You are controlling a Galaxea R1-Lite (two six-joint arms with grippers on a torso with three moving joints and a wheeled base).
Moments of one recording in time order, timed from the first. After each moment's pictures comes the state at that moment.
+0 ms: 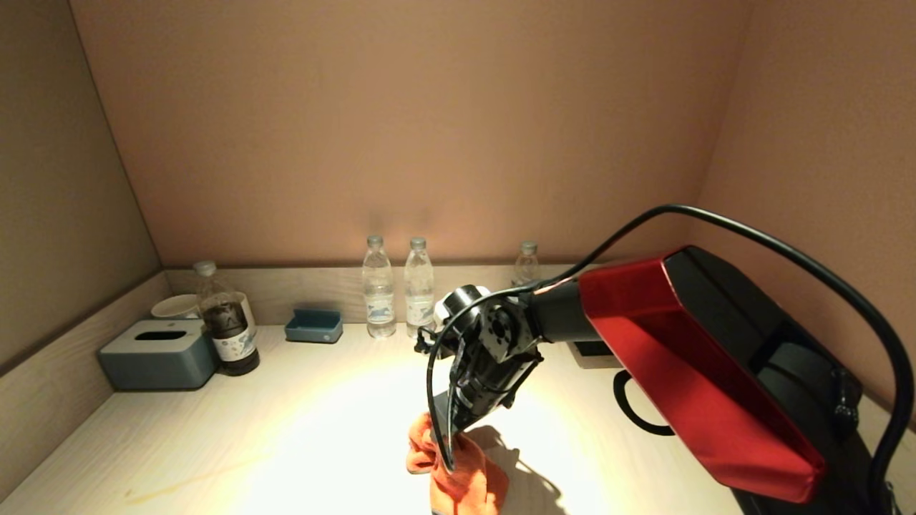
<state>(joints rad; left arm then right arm) -0.01 0.00 0.00 0.01 0.01 -0.06 0.60 2.36 -1.78 0.60 0.25 -0.04</state>
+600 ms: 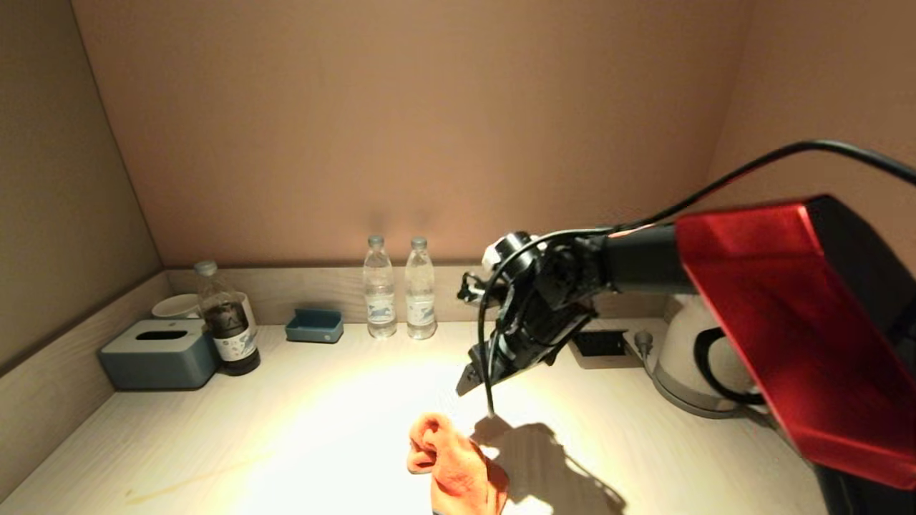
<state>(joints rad) -0.01 0.00 0.00 0.01 0.01 -0.06 0.46 2.20 -1.79 0.68 0.25 -0.06</state>
